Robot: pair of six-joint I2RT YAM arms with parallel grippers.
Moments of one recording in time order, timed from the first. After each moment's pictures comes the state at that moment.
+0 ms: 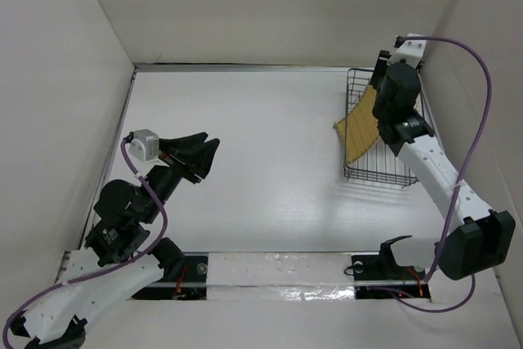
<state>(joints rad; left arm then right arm) -0.77 0.44 0.77 -0.06 -0.17 -0.30 0.32 1.27 1.15 0.18 0.70 -0.08</state>
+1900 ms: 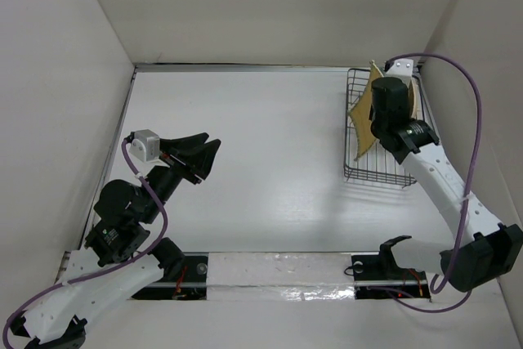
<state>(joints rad) -0.77 0.44 0.77 -0.06 -0.15 -0.30 0.34 1.21 1.22 -0.50 0.68 0.17</state>
